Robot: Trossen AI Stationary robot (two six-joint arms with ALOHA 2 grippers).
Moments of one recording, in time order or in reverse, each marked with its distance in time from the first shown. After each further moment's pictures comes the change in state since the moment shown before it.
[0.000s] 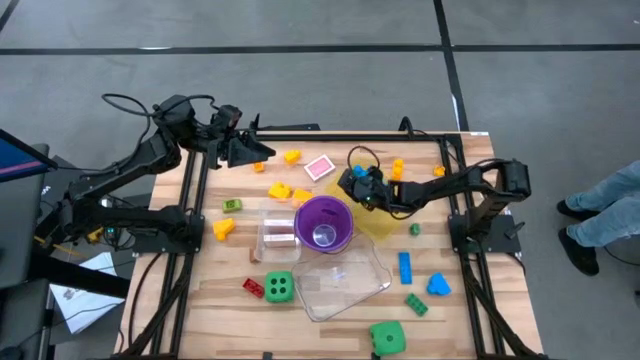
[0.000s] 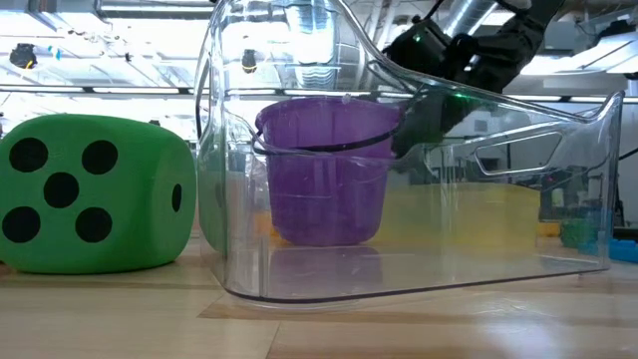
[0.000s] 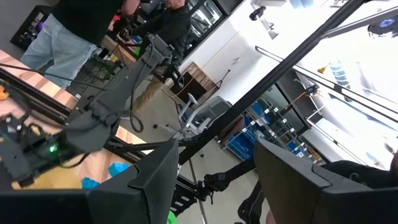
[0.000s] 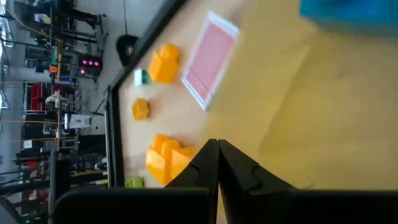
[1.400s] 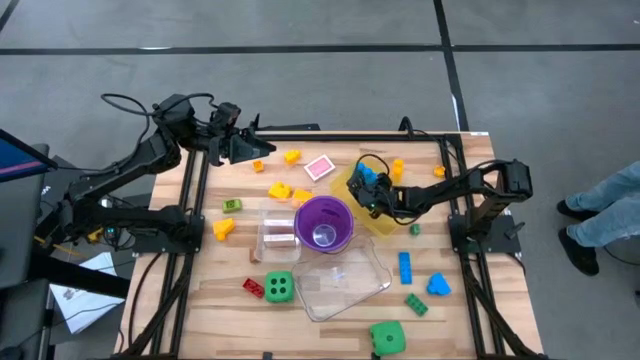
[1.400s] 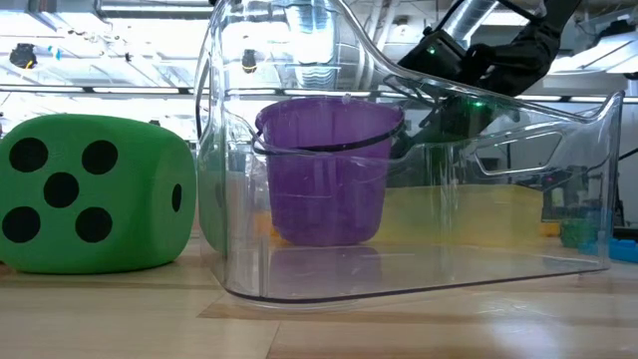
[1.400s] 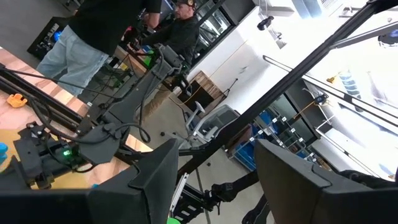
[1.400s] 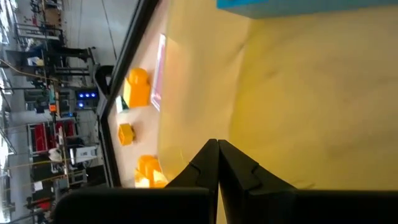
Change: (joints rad) left arm 0.012 0.000 0.000 -0.001 -0.043 0.000; right arm 0.020 -0.003 -0.090 0.008 0.062 0.232
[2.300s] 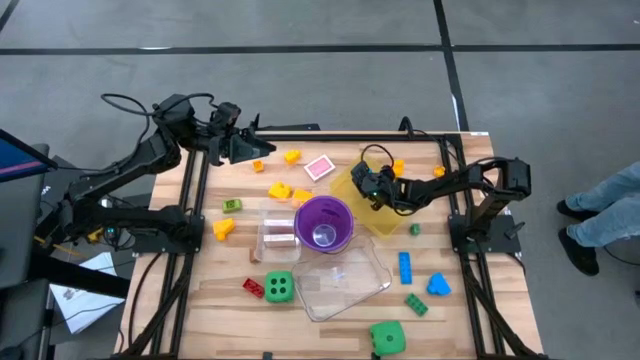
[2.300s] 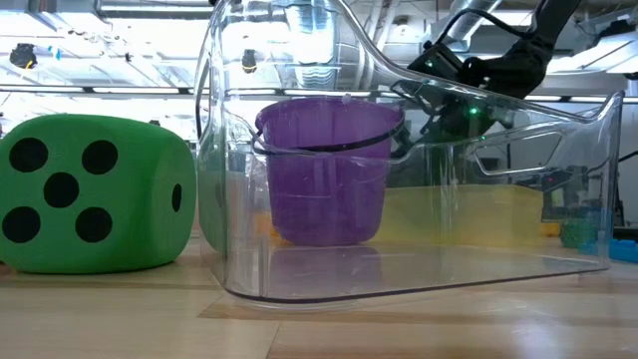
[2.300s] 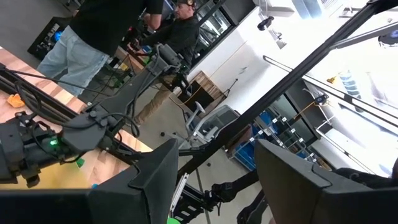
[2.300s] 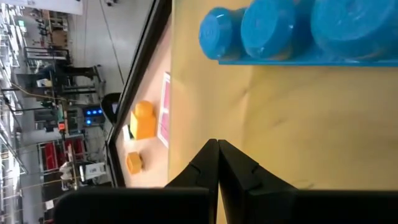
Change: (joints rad) left arm 0.000 0.000 0.000 0.000 -0.002 0.000; right arm -0.105 0.000 -0.022 0.055 -0.029 -0.010
